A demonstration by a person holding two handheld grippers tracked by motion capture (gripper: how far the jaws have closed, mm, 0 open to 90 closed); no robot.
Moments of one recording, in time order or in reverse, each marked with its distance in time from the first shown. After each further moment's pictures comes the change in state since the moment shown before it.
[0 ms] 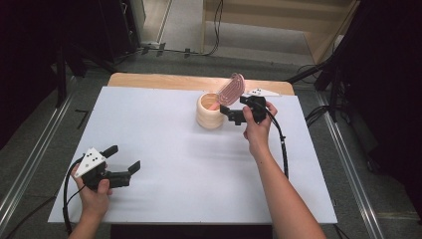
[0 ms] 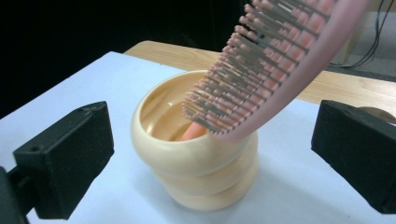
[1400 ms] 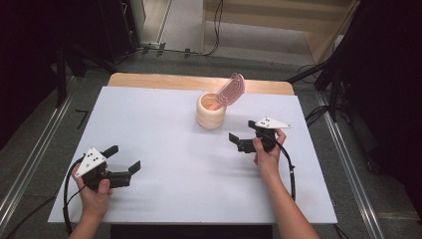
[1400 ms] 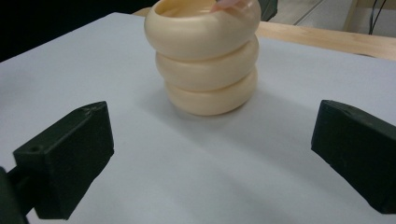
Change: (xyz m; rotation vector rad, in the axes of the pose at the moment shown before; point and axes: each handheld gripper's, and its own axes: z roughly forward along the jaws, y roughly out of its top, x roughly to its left) left arm -0.001 0.000 0.001 0.009 0.004 0.003; right arm 0.004 -0.075 -0.041 0.012 -0.010 -0.065
